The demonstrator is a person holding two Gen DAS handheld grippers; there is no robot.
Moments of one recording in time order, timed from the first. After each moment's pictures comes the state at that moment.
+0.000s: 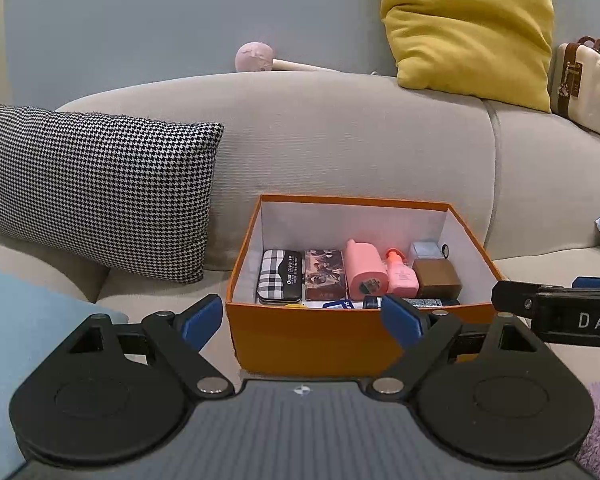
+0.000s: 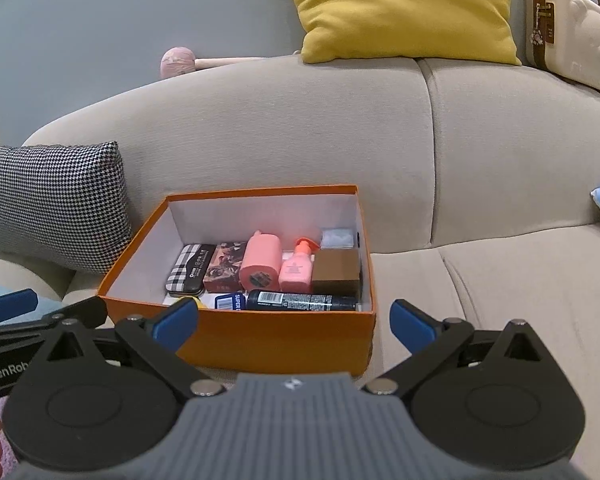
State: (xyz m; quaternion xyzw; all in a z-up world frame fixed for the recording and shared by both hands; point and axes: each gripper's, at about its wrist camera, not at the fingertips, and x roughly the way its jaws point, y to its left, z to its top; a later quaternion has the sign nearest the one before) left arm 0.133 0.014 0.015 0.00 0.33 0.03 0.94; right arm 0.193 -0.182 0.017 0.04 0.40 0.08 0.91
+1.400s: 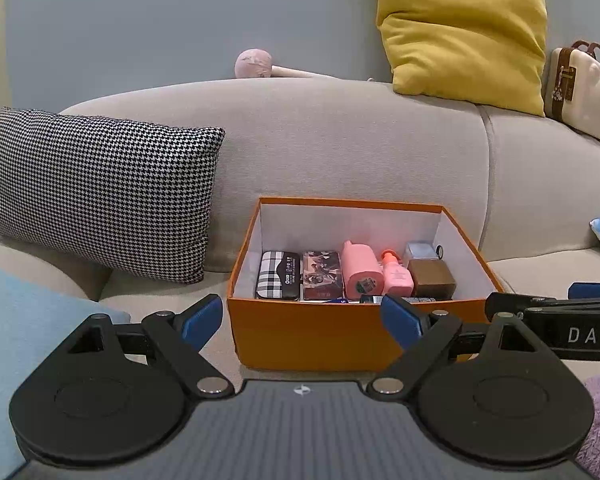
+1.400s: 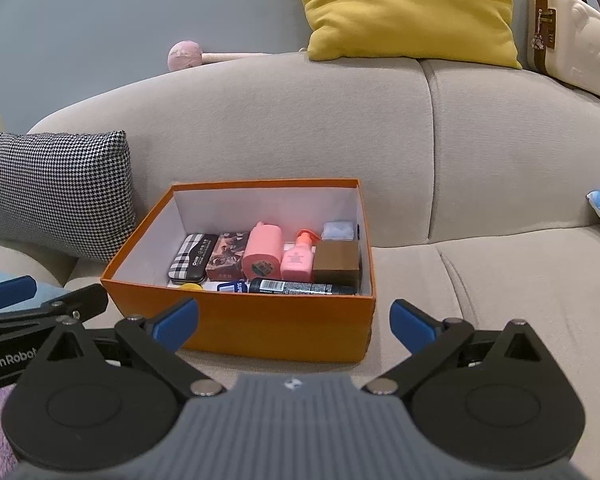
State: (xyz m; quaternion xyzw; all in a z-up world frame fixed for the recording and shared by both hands) left arm 0.120 0.013 0.018 -0.01 0.32 0.03 0.95; right arm 0.180 -0.179 0.018 0.02 0.40 0.09 0.91
